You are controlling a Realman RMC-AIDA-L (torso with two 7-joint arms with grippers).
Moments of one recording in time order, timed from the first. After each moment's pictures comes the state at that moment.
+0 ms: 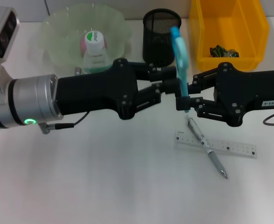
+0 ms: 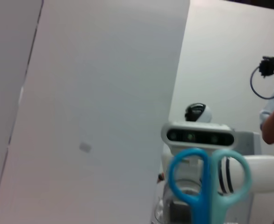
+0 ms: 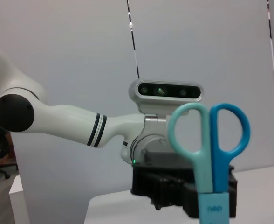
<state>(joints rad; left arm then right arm) -0.52 -2.07 1.26 0.61 1.30 1.66 -1.30 0.58 2.08 -0.76 -0.77 -1.87 -1.90 1.36</state>
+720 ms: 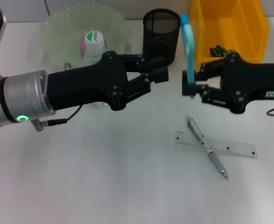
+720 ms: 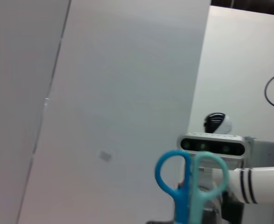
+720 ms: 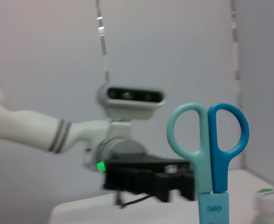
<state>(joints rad) -0.51 -2.07 1.22 0.61 1.30 1.66 -1.29 0.57 2.07 -0.71 -0.78 -1.87 -1.86 1.35</state>
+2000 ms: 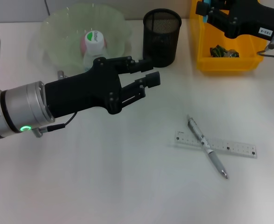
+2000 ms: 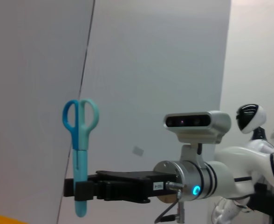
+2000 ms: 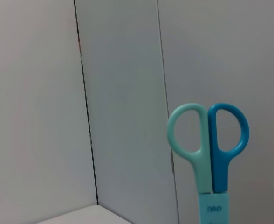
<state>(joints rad) -0.49 -2.08 1.20 0.52 1.28 1.60 -1.12 0.62 2.08 -0.64 -0.70 -1.74 -1.43 1.32</state>
